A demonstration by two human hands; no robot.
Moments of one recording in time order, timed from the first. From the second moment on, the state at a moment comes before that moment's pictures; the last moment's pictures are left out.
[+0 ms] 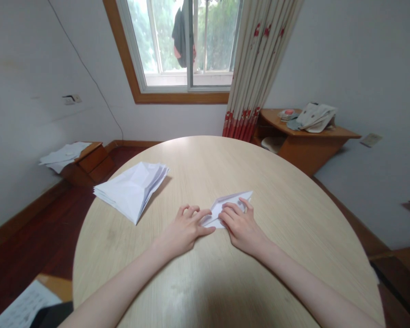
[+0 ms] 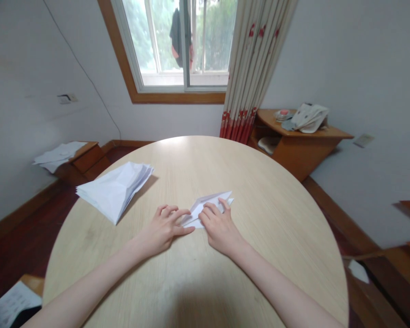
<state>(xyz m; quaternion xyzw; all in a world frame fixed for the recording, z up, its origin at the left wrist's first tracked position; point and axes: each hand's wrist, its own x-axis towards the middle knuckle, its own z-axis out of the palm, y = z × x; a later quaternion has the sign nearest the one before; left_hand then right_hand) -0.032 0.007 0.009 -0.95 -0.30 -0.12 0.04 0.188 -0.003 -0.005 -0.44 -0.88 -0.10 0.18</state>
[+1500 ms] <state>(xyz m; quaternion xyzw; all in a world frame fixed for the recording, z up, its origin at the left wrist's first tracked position) -0.025 0.001 -0.002 -0.95 -0.22 -0.18 -0.08 0.214 0.004 -0.002 -0.46 -0.85 -0.16 0.21</state>
